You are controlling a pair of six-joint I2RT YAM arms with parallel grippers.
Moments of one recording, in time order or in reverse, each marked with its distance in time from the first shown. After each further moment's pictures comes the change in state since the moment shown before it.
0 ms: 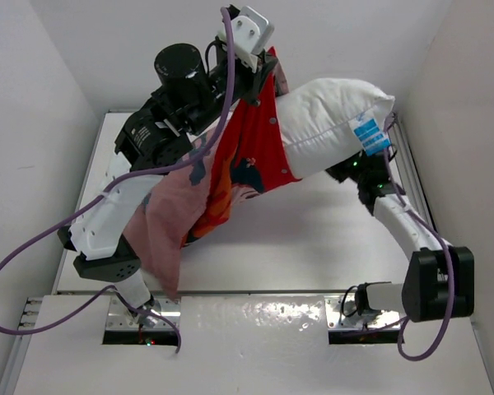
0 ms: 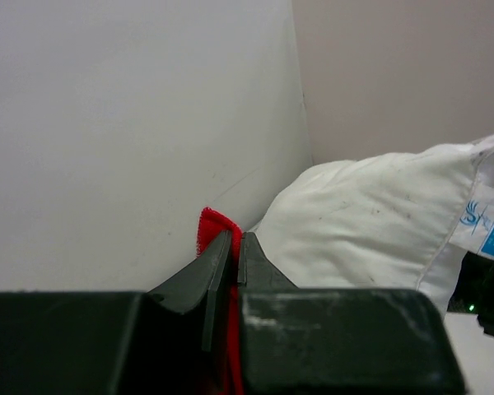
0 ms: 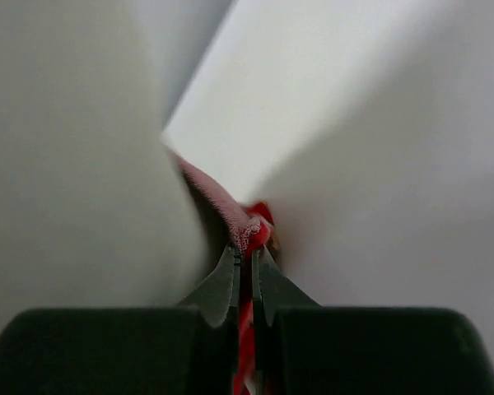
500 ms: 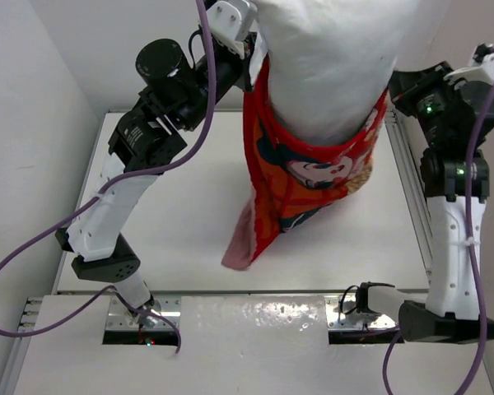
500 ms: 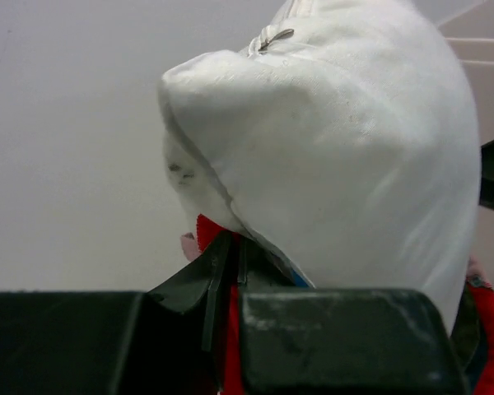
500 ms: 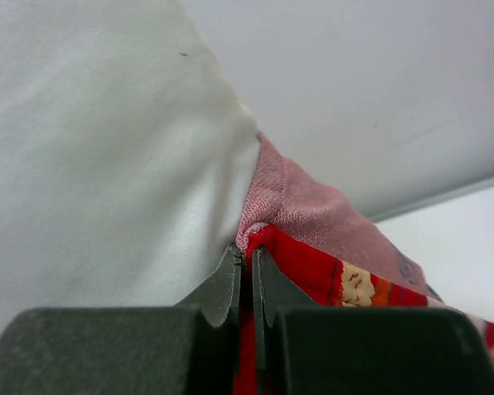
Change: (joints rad) left arm 0.012 -0.005 0.025 0.102 -0.043 0.010; right arm -0.156 -0.141 0.818 -0.457 0.152 -0.423
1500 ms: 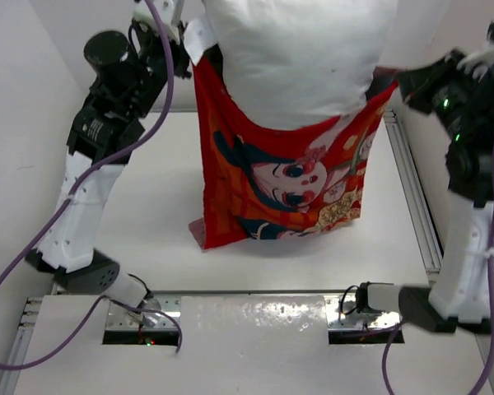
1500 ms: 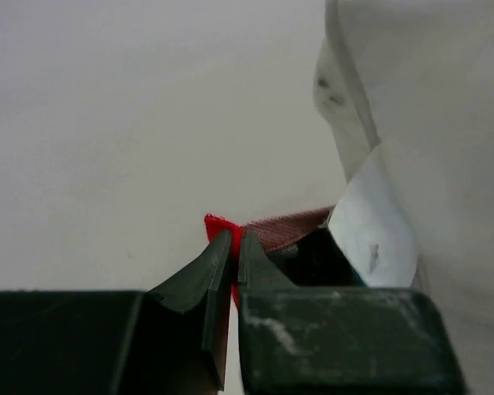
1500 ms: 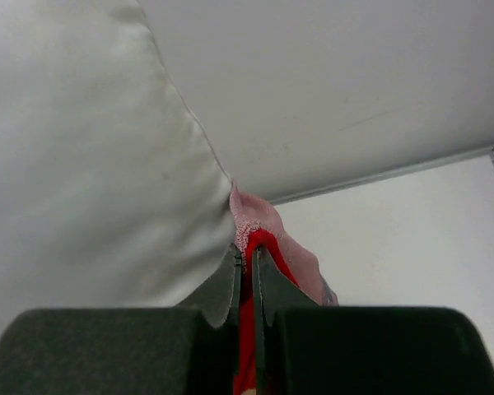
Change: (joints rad) left arm 0.344 -0.218 -0.324 0.035 0.041 -0.037; right arm 0.008 0.026 0.332 -0.409 0.012 -0.200
